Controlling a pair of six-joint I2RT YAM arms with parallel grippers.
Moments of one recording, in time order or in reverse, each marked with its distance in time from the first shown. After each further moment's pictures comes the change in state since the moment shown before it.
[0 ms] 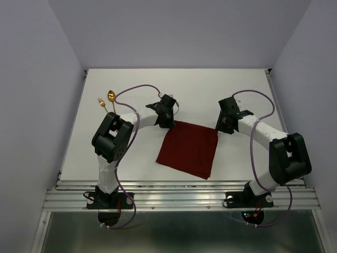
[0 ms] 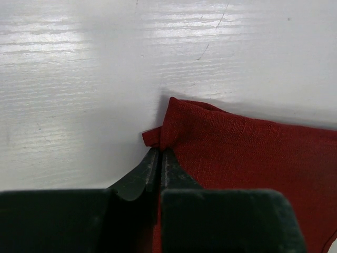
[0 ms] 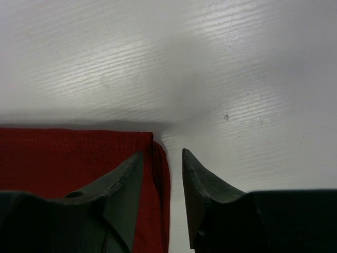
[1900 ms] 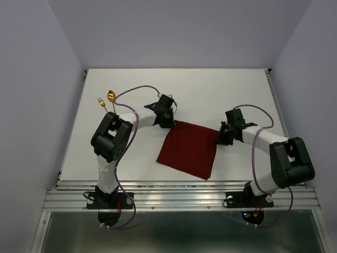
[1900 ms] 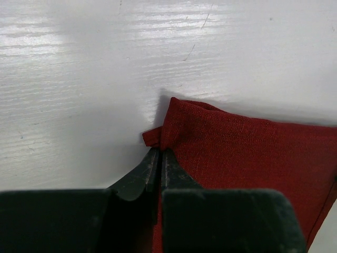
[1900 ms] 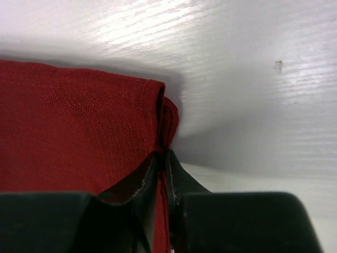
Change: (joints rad) left arm 0.023 -0.004 -0.026 0.056 0.079 -0.010; right arm -0.076 -0.055 -0.247 0.180 -0.355 0.013
